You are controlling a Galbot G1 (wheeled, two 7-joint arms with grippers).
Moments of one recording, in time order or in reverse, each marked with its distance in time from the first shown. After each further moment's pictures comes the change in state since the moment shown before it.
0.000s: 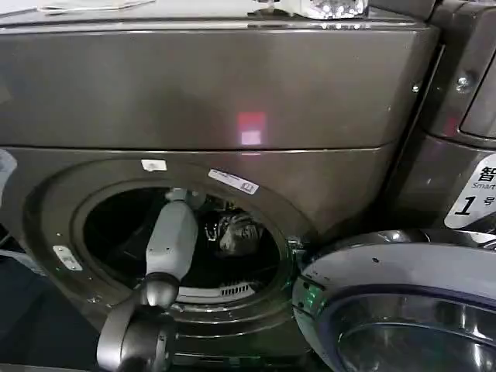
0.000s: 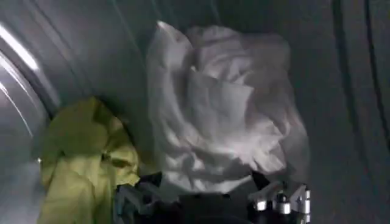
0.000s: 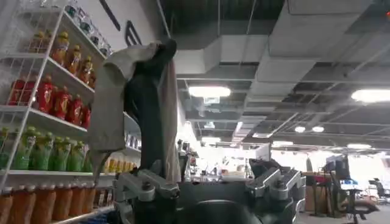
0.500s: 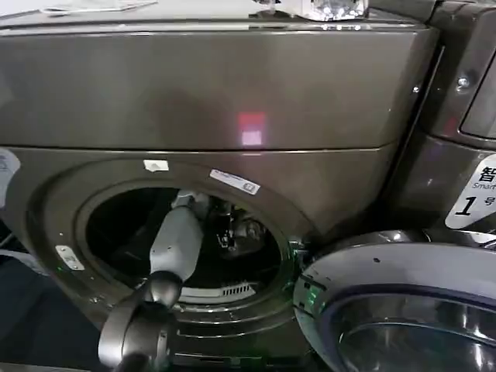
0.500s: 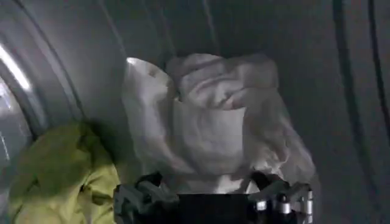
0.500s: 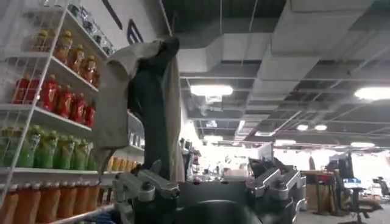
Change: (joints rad) left arm 0.008 0.011 -0.002 0.087 -0.074 0.001 -0.061; right arm 0.007 0.002 -0.015 0.003 -0.001 0.003 -0.001
